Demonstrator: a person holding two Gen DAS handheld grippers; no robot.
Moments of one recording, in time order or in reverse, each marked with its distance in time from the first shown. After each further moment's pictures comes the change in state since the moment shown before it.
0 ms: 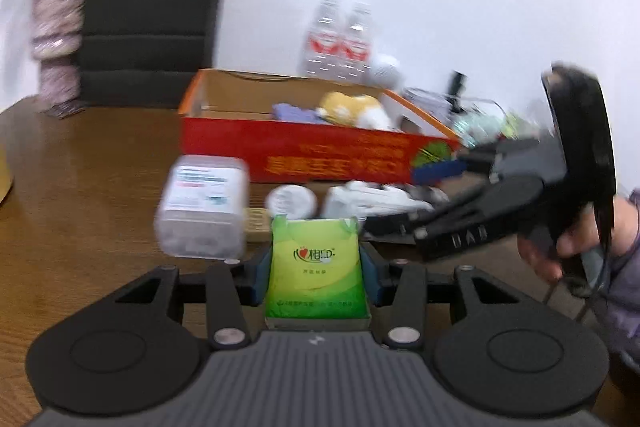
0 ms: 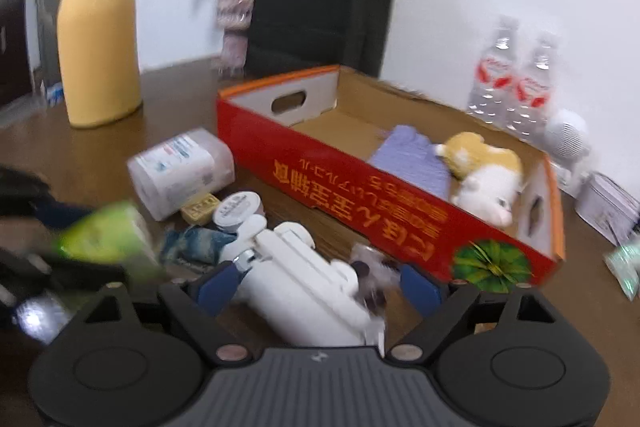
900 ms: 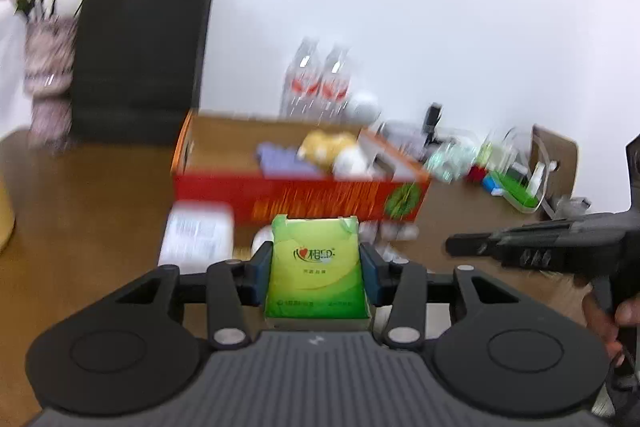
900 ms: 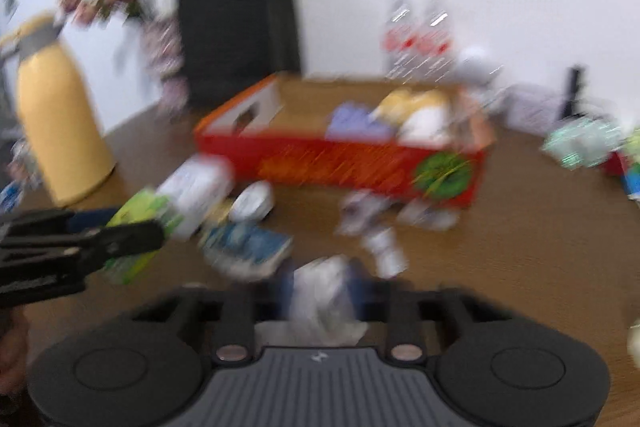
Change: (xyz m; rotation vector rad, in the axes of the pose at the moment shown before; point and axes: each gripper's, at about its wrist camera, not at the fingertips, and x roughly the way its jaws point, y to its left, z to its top) left arm -0.036 -0.016 0.039 0.061 -0.098 -0.074; right arm -0.108 0.023 -0.025 0.419 -0.098 -0.178
